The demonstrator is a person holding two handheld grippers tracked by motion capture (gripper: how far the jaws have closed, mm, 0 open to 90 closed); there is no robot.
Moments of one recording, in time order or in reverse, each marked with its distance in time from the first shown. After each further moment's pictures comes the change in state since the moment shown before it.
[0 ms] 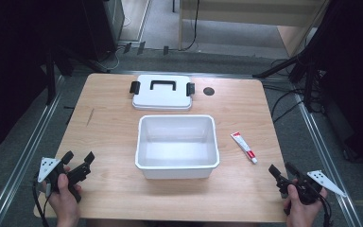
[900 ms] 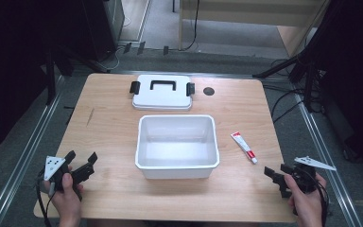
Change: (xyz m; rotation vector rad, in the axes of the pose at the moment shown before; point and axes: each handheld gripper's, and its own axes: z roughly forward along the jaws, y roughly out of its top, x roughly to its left) left arm -0.009 0.000 0.003 0.028 0.022 0.065; right arm 0.016 0.036 0.018 0.458 -0.052 -0.045
